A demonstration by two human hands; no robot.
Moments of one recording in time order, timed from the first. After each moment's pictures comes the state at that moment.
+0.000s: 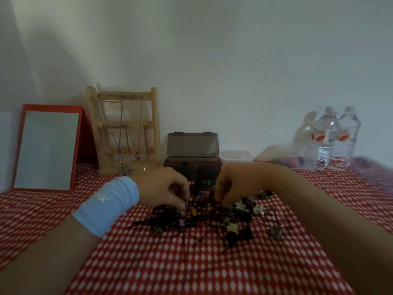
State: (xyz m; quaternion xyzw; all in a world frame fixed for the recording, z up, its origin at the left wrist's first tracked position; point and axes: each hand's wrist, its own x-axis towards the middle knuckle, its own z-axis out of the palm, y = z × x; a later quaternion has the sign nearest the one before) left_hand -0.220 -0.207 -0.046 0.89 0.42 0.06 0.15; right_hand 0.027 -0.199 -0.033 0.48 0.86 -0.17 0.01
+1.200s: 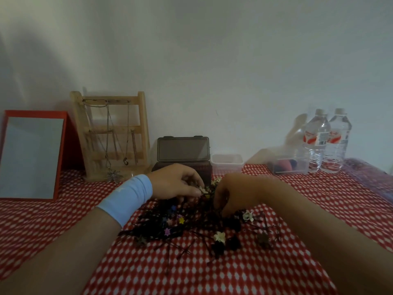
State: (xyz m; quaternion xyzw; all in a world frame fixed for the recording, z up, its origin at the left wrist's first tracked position) left_hand -0.164 -0.175 -0.046 0.86 0.40 0.16 0.27; right_hand 0.056 -0.188 -0.056 0.49 0.86 -0.14 0.00
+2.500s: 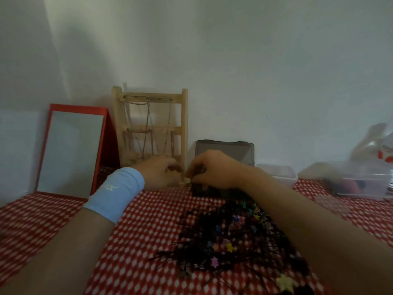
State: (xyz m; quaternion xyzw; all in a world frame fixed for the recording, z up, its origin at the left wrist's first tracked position) left_hand -0.285 -0.119 -0.032 0.79 0.60 0.11 0.09; right_hand -0.091 -0.093 -0.031 0.41 0.89 -0.12 -0.15
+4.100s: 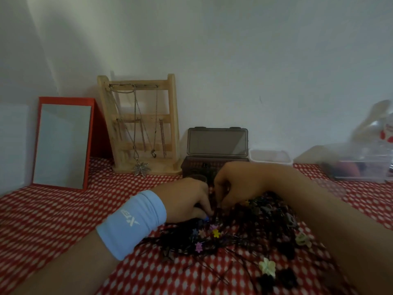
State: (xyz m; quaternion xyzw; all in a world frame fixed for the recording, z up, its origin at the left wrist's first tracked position) left_hand -0.205 -0.159 -0.074 0.92 0.39 0.01 0.05; right_hand -0.015 -0.116 -0.050 0.40 0.90 -0.17 0.03
